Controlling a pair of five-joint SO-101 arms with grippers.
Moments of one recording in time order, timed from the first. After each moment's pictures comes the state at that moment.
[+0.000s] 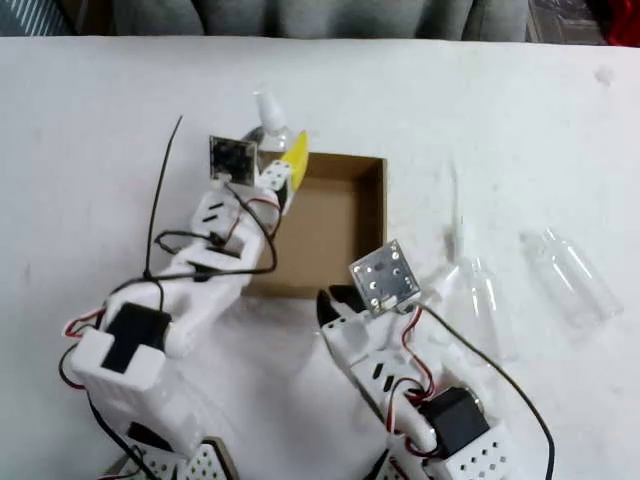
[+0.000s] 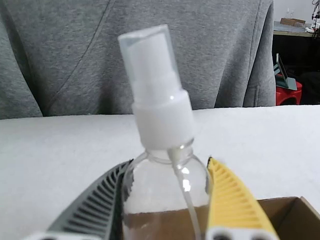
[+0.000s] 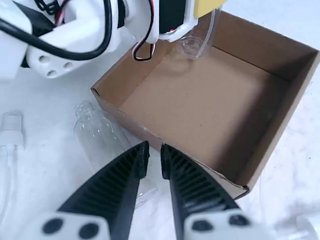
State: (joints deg) left arm 10.3 13.2 47.6 -42.9 7.5; right arm -35.8 -91.8 76.7 57.7 -0.1
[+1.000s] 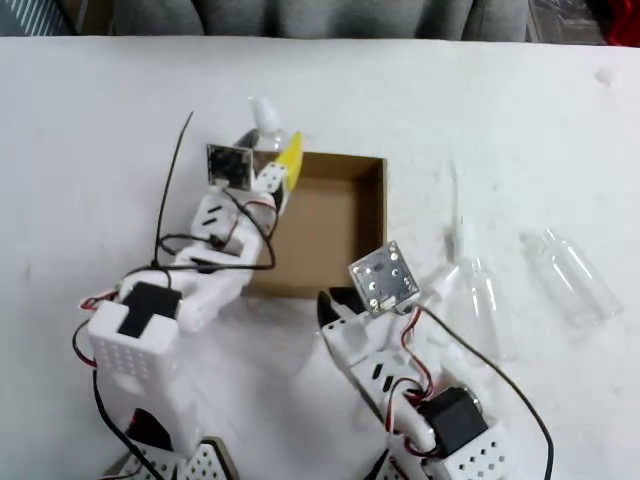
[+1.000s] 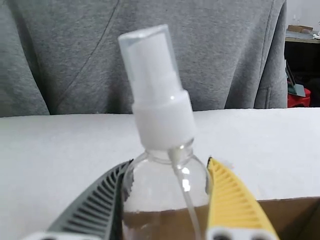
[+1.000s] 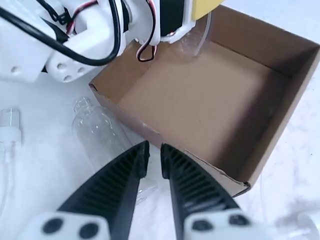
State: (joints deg) left arm 8.8 22.3 44.4 -50.7 7.5; right arm -35.8 -92.4 77.8 57.7 -0.1
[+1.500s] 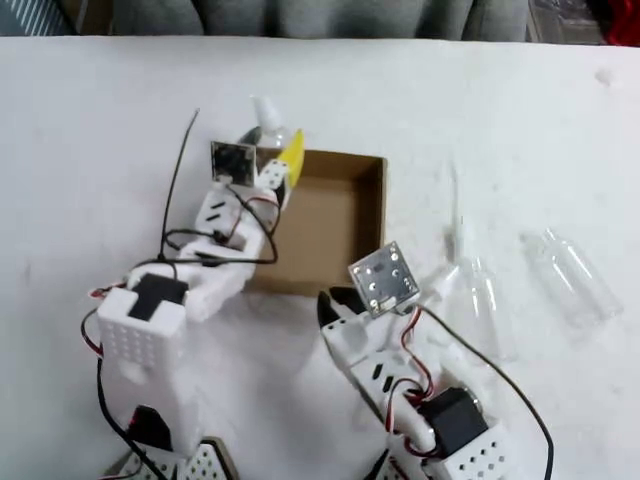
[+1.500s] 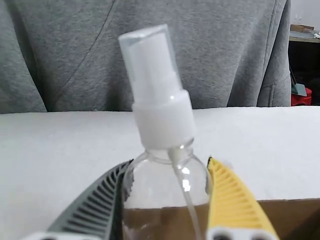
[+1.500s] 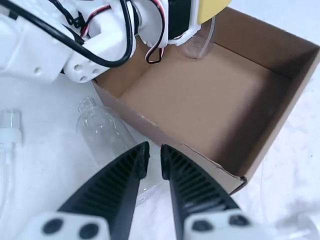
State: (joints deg) left arm 8.7 28.0 39.2 -50.8 7.8; right arm -35.8 -92.4 77.8 57.7 -0.1
